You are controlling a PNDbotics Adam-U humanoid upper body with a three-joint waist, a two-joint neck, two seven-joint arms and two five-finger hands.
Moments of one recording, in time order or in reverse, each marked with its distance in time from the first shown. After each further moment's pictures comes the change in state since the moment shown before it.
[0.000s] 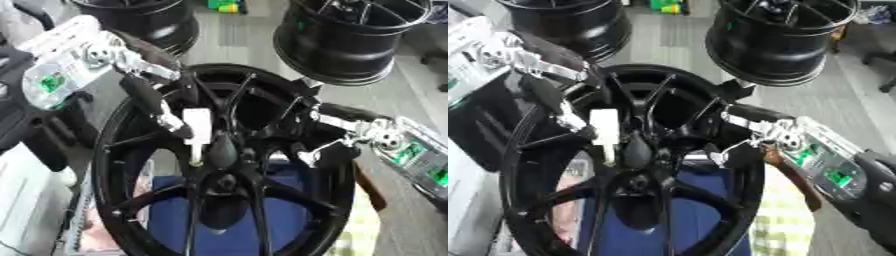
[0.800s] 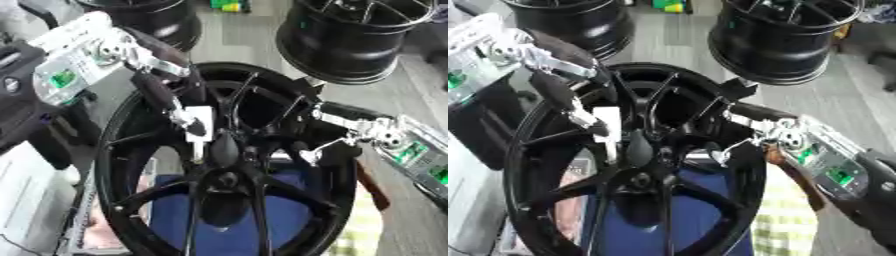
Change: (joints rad) left arm -0.007 -0.019 -0.031 0.019 -0.029 0.011 0.001; right arm 0.000 0.008 0.000 0.001 0.001 0.002 -0.001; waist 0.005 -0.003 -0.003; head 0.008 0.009
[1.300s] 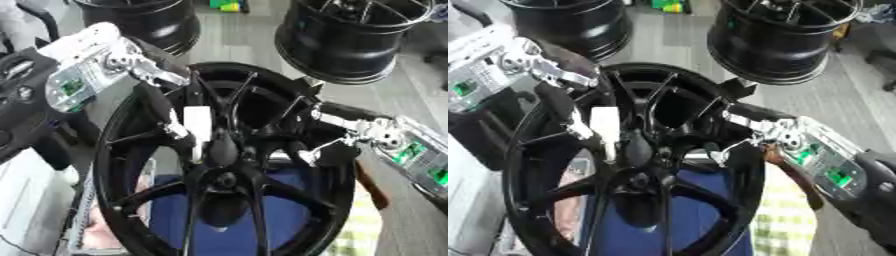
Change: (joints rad) left arm 0.009 -0.017 -0.012 0.021 -0.063 -0.032 0.000; right arm 0.000 0.002 0.000 0.000 0.000 0.001 -0.001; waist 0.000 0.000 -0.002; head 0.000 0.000
